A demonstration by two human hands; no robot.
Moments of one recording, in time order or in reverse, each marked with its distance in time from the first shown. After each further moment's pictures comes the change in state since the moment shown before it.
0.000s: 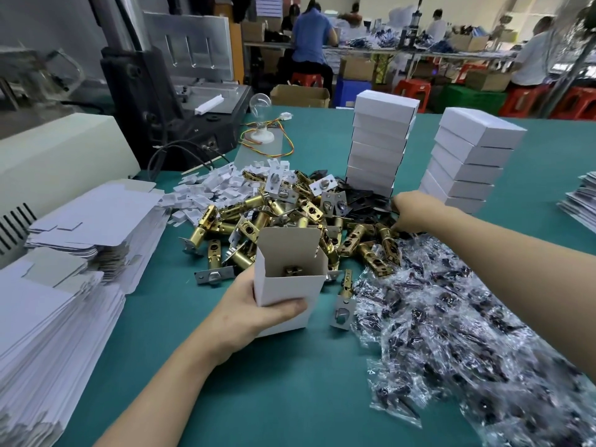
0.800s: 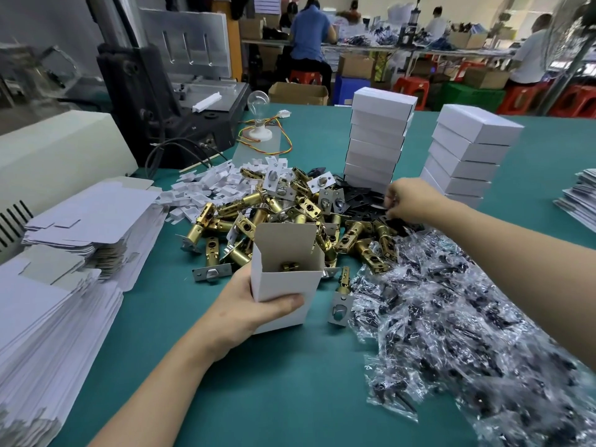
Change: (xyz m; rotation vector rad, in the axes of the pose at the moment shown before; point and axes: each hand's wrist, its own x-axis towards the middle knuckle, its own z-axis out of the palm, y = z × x) left_hand 0.000 -0.004 -0.001 -0.027 0.015 -0.047; right_hand 0.012 0.013 0.000 0.248 0.133 -0.074
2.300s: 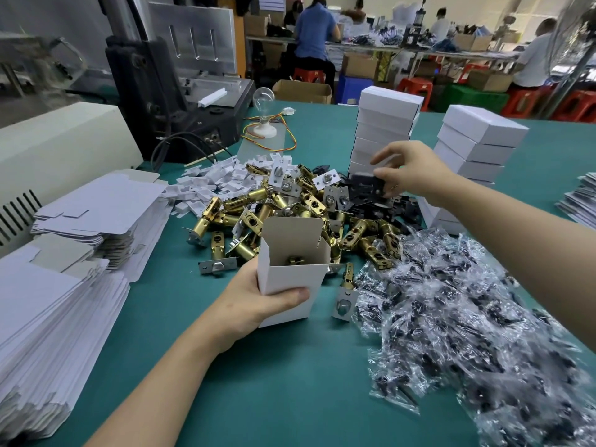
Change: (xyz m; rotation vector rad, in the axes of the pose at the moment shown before) left_hand 0.000 -0.001 -0.001 -0.022 -0.005 -0.025; right_hand -0.028 -0.038 -0.048 0.670 0.129 -0.058
